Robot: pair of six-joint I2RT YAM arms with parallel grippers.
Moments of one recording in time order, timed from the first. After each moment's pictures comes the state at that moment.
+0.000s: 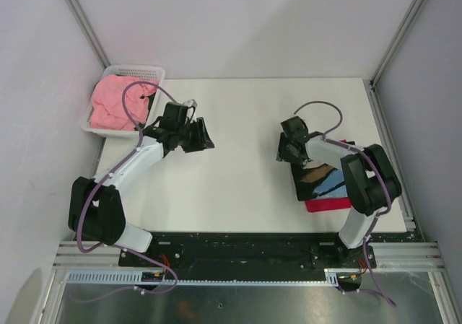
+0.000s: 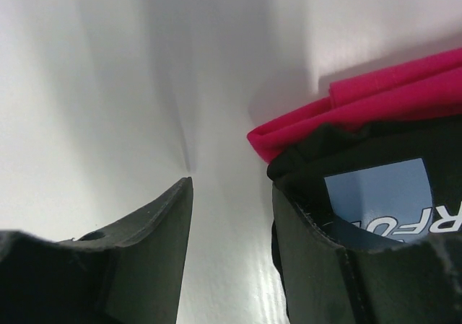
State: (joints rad) left arm -0.35 1.46 1.10 -0.47 0.22 -0.49; right arm 0.44 1.79 1.09 -0.33 0.15 0.55
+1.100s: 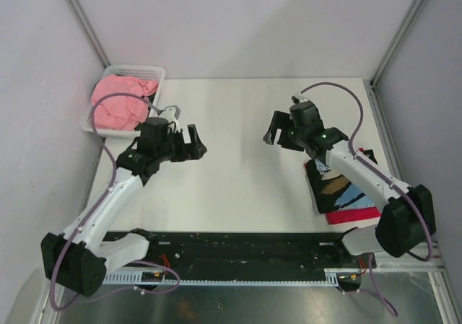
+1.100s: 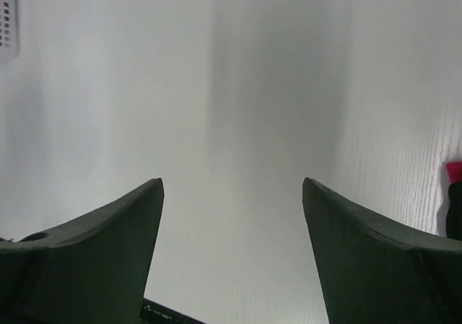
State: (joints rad) left arm -0.35 1.12 0.94 -0.49 0.12 -0.41; right arm 0.50 1.42 1.14 -0.42 0.02 0.62
